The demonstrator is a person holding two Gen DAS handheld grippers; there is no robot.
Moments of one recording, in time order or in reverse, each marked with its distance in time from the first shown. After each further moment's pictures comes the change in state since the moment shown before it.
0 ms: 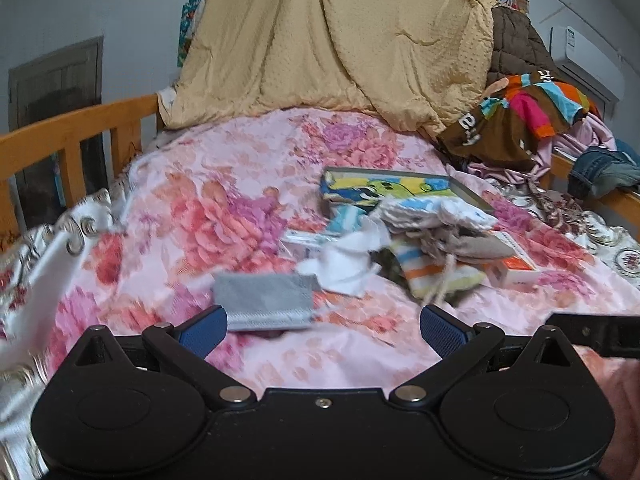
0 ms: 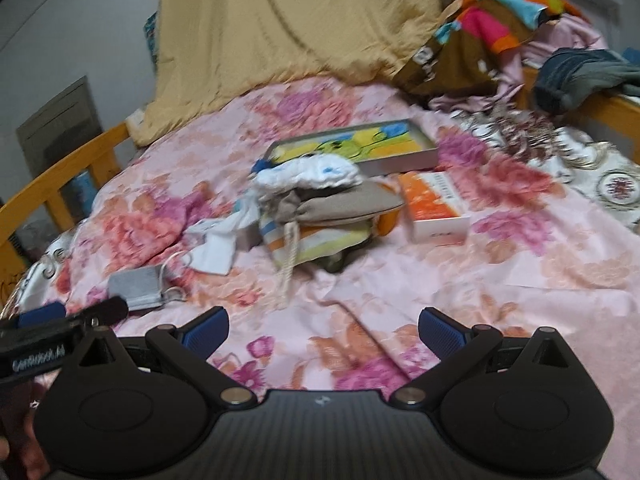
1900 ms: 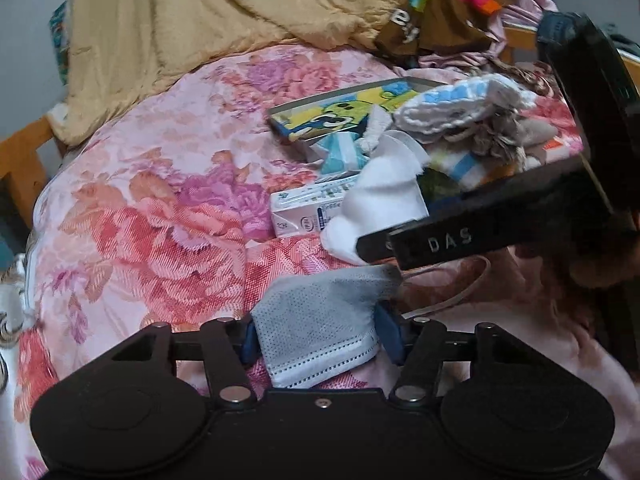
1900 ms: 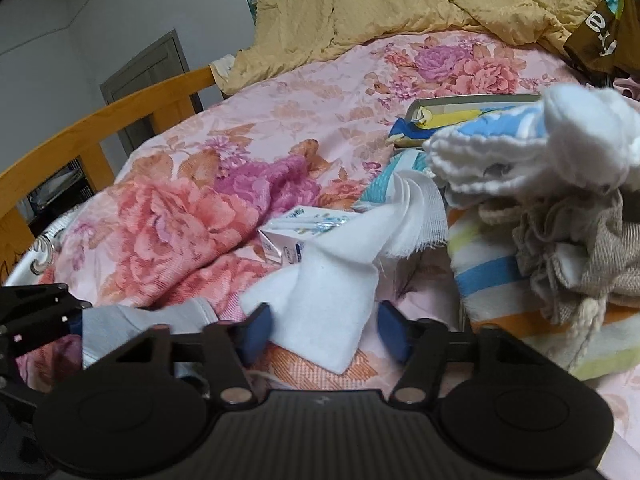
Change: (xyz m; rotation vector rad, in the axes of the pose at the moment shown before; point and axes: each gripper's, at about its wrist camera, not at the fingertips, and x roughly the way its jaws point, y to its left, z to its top) left arm 0.140 0.054 0.009 0.367 0.162 -0.157; right arm 0.222 0.087 0.029 -0.132 0.046 0.297
